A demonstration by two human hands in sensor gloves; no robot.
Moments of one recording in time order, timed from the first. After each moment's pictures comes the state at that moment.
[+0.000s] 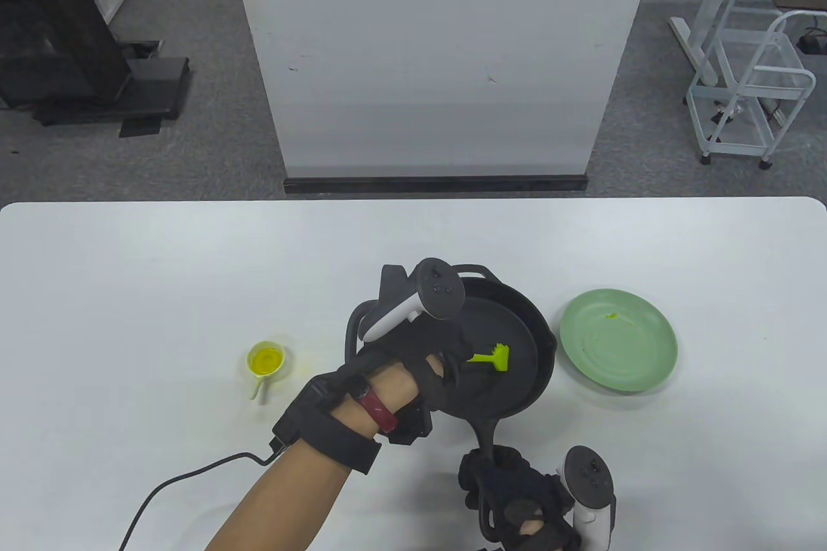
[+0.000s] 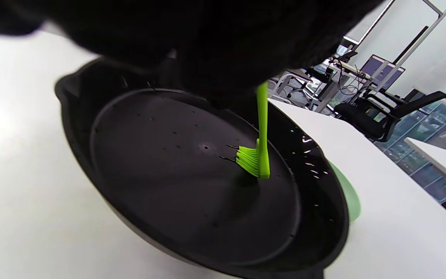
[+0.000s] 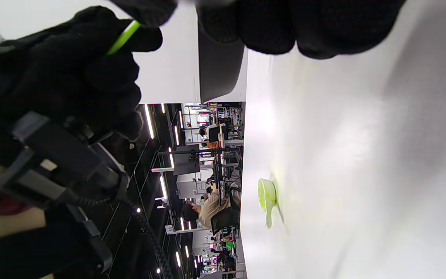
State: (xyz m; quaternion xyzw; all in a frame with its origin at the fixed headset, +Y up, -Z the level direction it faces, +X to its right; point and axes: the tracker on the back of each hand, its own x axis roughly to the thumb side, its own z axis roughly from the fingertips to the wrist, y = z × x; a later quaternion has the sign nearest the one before) left_hand -0.045 -0.593 -0.373 -0.24 -0.15 0.16 0.95; right_hand 0.107 -0.760 -0.215 0.00 0.11 0.68 0.73
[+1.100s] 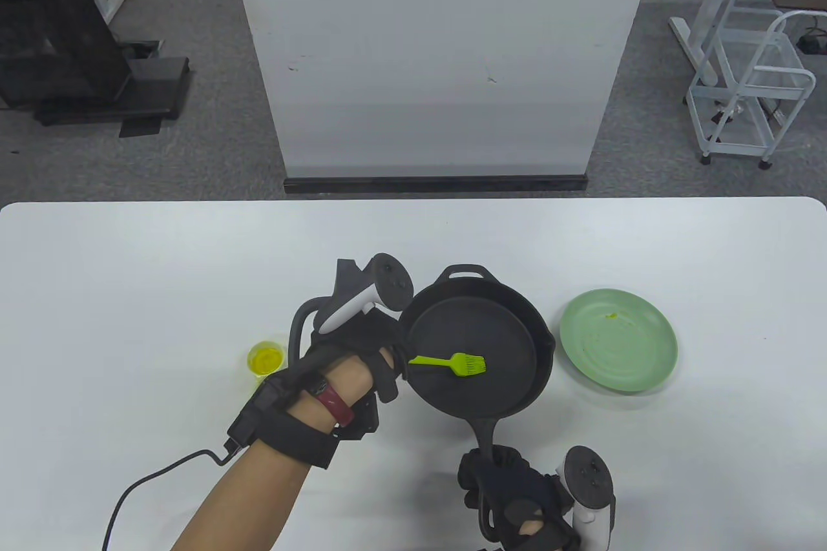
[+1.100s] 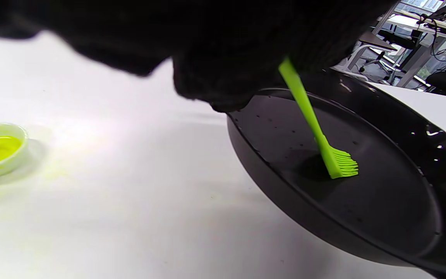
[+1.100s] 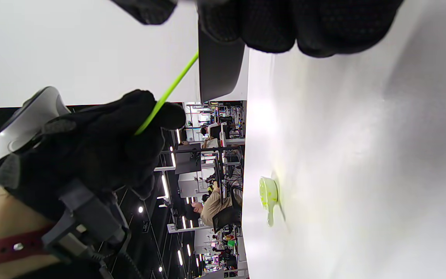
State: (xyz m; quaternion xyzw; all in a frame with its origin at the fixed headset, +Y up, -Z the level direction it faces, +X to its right) left_hand -0.112 -0.587 -0.380 -0.26 -0.05 0.06 0.96; right_hand 0.106 -0.759 -0.214 0.00 0.11 0.67 0.73
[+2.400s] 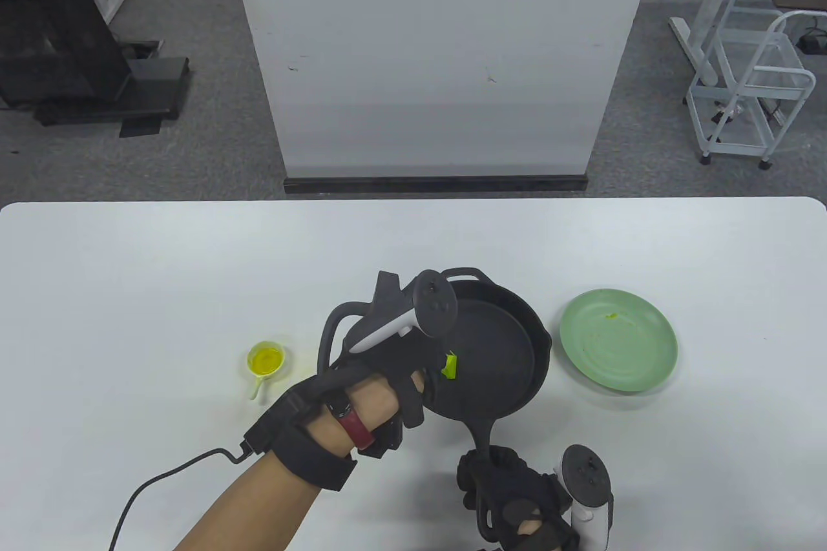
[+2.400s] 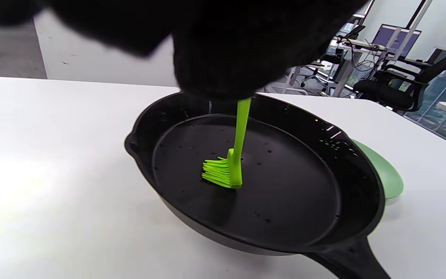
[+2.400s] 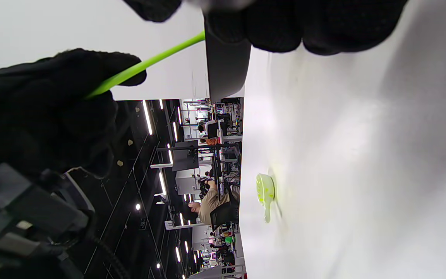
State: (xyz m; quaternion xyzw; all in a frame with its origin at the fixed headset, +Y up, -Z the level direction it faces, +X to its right) left_hand -0.061 -0.568 -0.349 -0.20 -0.15 0.05 0.97; right_hand 0.104 -0.760 -0.215 0.00 0.11 0.67 0.73
